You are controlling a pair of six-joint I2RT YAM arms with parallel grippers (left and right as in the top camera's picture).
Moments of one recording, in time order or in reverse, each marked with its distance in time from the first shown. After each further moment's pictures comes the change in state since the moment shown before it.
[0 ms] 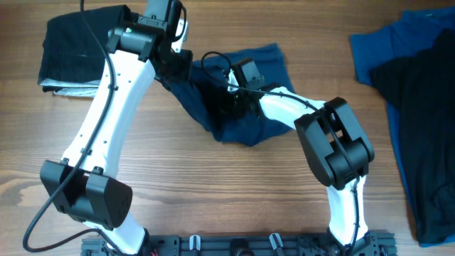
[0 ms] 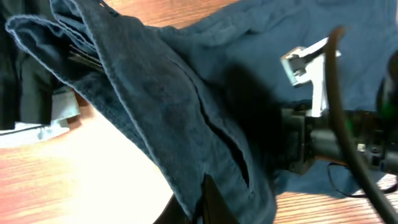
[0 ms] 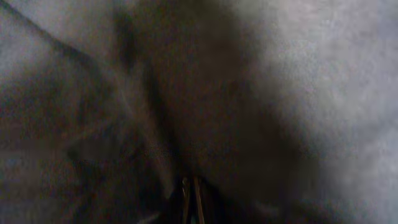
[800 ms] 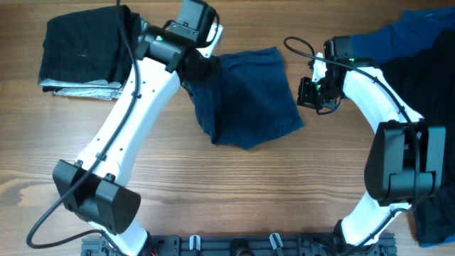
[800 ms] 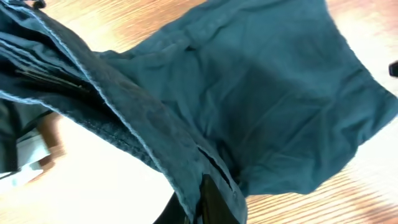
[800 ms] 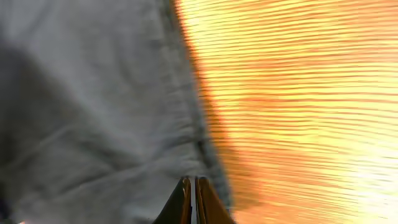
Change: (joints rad) left arm -0.155 0.000 0.001 0.061 -0.003 0.055; right arm -0.464 -0.277 0.005 -0.713 0.336 -0.564
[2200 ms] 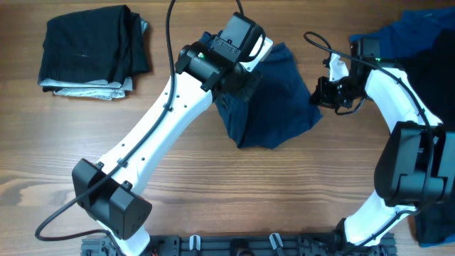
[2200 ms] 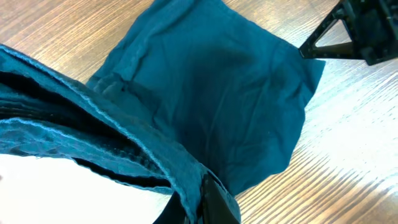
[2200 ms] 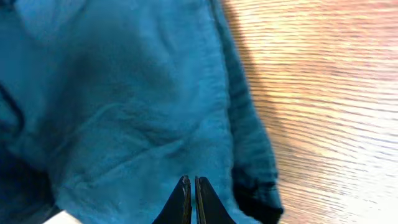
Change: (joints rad) left arm -0.190 0.018 0.000 0.113 0.077 0.045; right arm -0.137 -0.016 -0.008 -0.030 -0.141 -0.193
